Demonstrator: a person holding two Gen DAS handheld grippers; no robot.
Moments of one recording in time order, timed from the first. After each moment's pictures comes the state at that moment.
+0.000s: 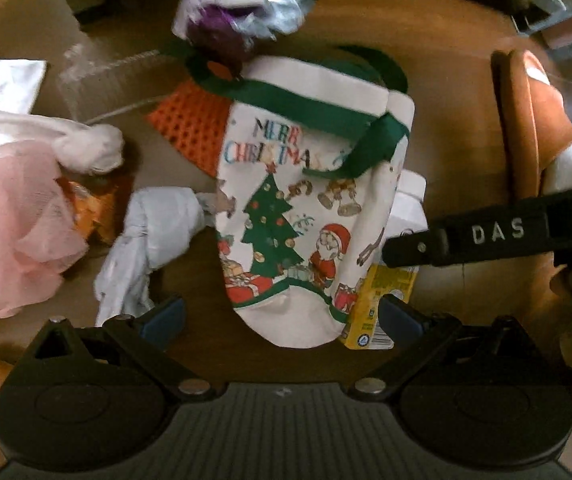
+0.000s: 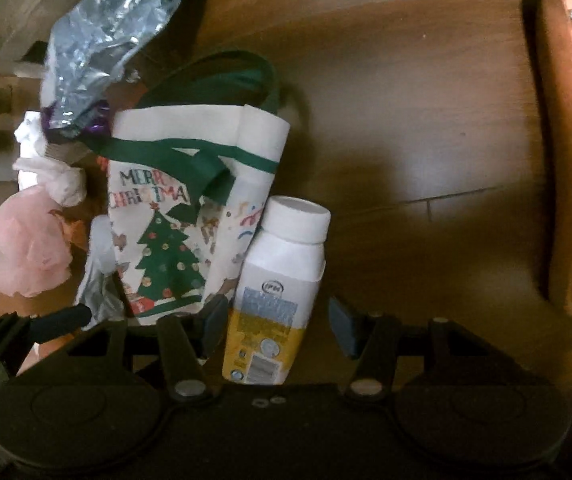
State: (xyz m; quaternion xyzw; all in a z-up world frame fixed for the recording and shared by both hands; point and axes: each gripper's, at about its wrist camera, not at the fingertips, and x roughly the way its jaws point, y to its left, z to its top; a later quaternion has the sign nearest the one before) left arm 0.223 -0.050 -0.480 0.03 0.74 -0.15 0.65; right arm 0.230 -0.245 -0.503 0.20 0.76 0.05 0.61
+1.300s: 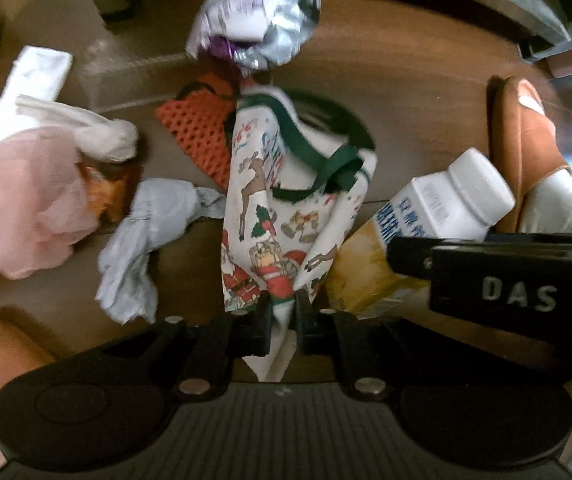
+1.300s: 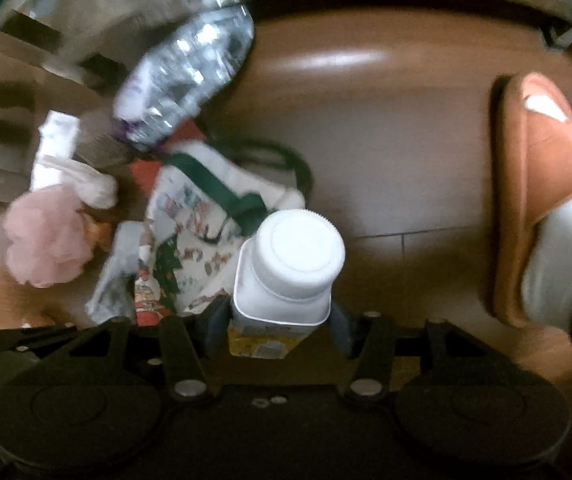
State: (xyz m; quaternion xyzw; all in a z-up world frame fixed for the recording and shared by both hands) left arm 0.233 -0.068 -0.421 0.00 0.75 -0.10 0.66; right arm 0.228 -0.216 -0.398 0.12 0.72 0.04 0.69
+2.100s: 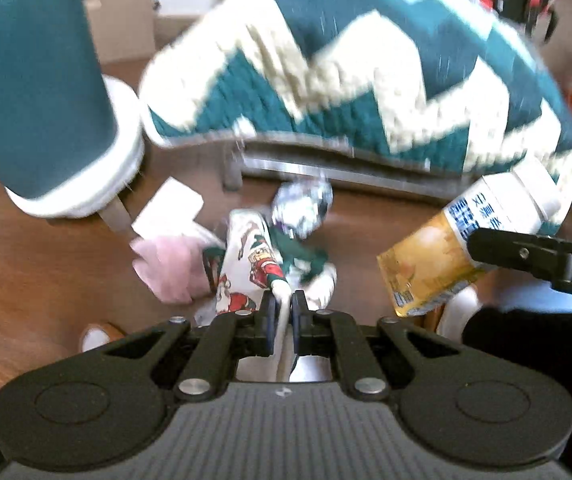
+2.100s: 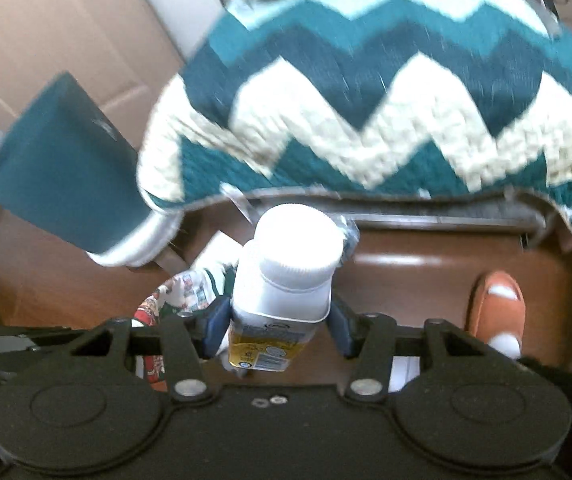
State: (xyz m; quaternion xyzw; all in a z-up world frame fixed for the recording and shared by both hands) left arm 0.167 0.014 -0.158 -0.07 0.57 -0.03 0.82; right arm 0.179 -0.220 -0.129 0.10 0.51 0.17 0.84
